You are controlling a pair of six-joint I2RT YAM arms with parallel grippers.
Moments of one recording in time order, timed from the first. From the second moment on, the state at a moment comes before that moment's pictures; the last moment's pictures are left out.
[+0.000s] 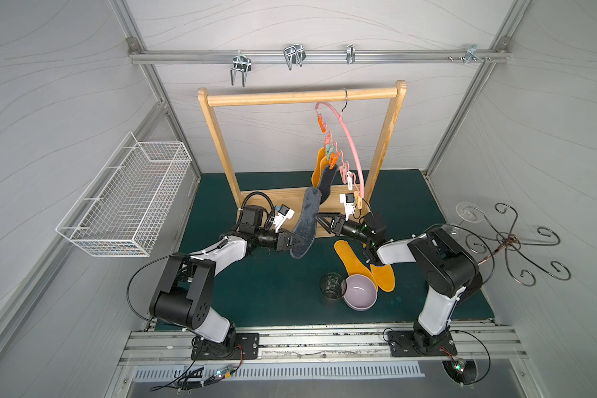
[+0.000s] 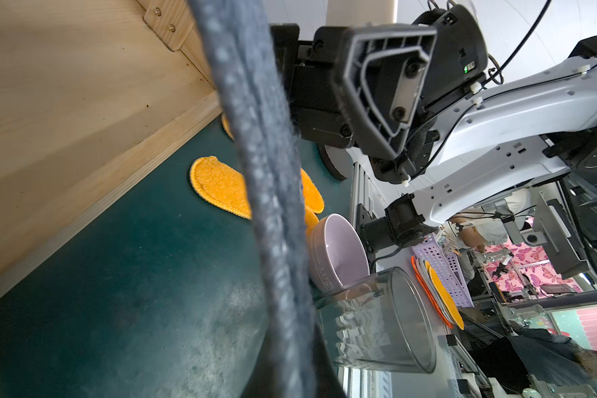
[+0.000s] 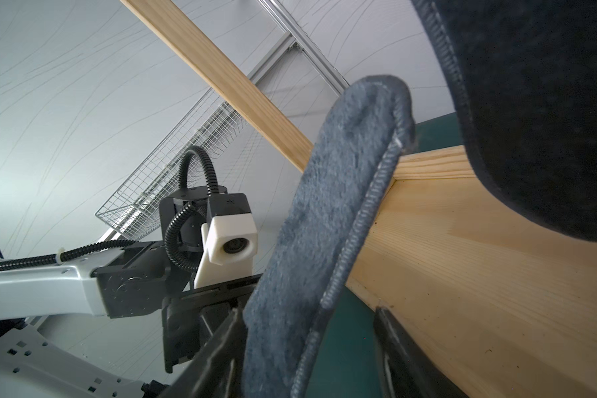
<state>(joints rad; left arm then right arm) -0.24 1.54 0.78 0.00 1.17 -0.13 0.58 1.83 0.73 1.19 -0.62 0.82</state>
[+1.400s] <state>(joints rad) -0.22 1.53 0.85 -0.18 1.01 -0.03 0.70 1.72 0.81 0.44 -0.69 0.45</state>
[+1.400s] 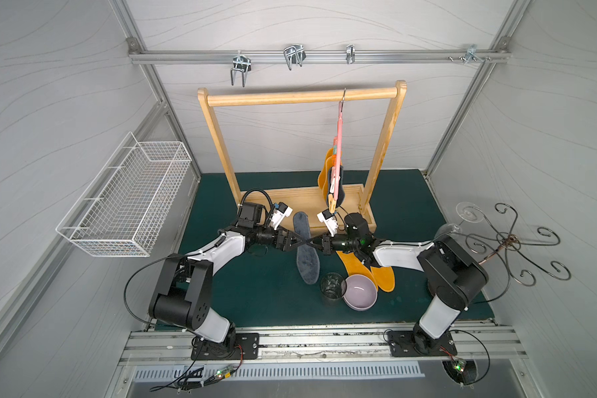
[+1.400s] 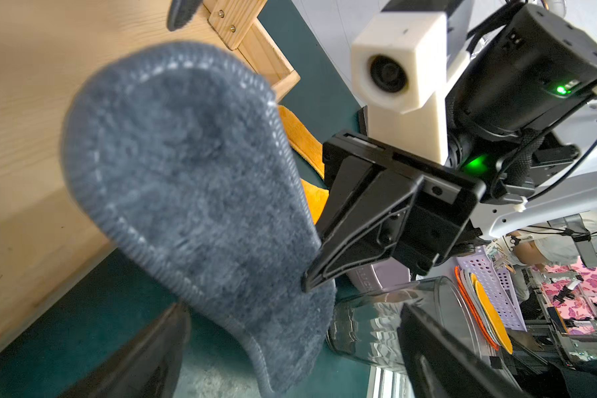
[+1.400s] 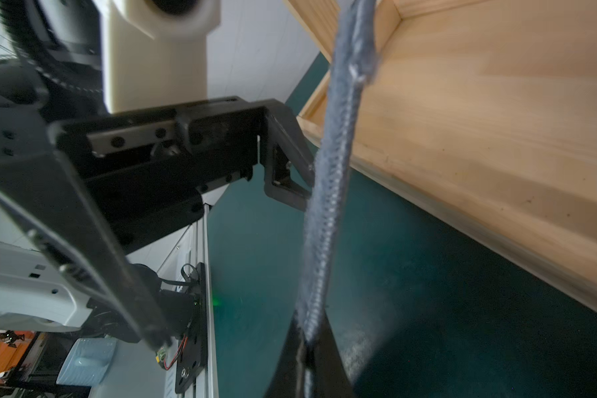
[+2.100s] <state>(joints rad) -0.22 1.54 0.85 -0.19 1.00 -0.02 0.70 1.69 0.82 0.07 -0.59 0.32</state>
